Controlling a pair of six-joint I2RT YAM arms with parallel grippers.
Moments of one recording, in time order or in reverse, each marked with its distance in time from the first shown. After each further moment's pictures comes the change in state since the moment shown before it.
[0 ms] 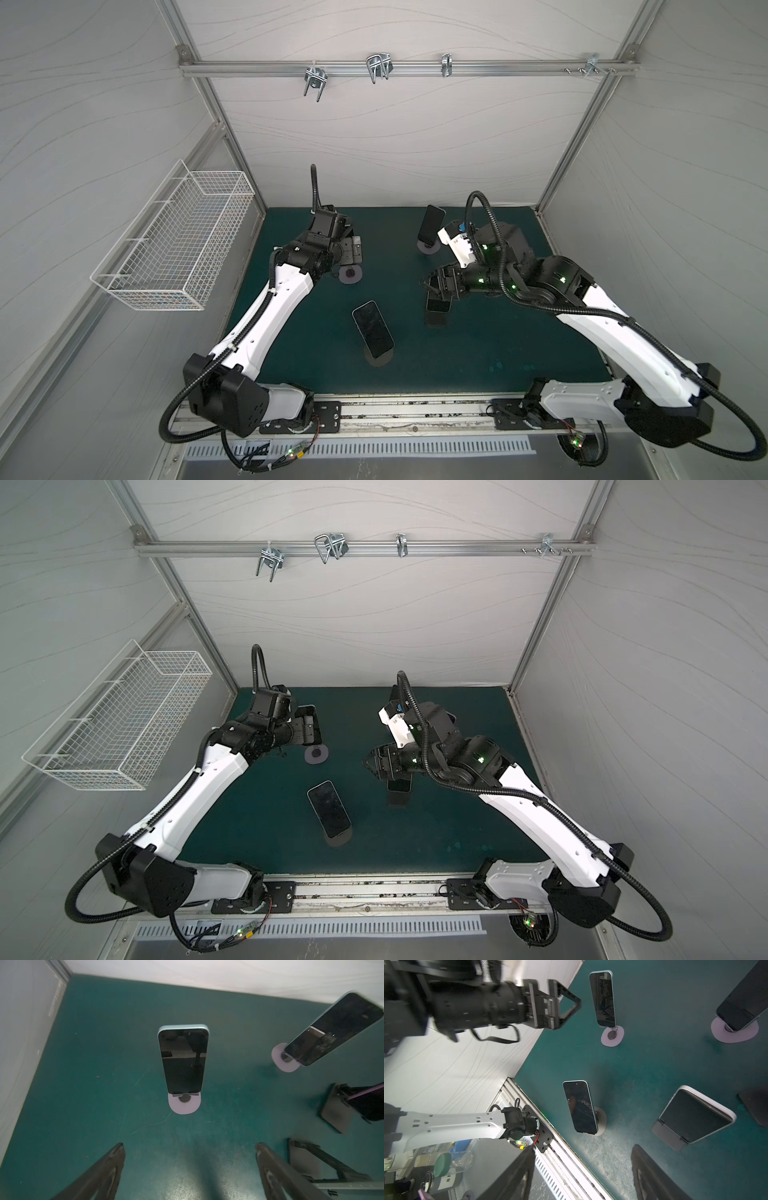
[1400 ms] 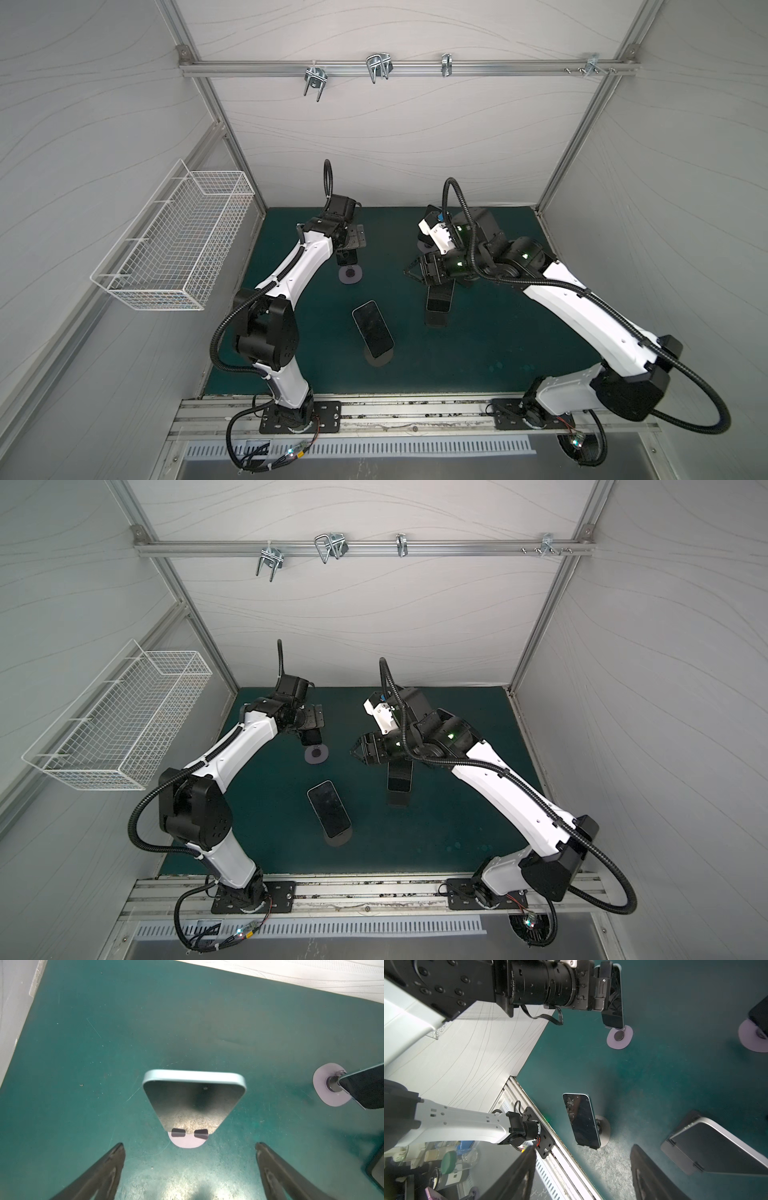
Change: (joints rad) left arm 0.056 0.343 0.182 0.051 -0.028 -0.050; right arm -0.071 0.190 0.071 0.048 -0.130 -0.042
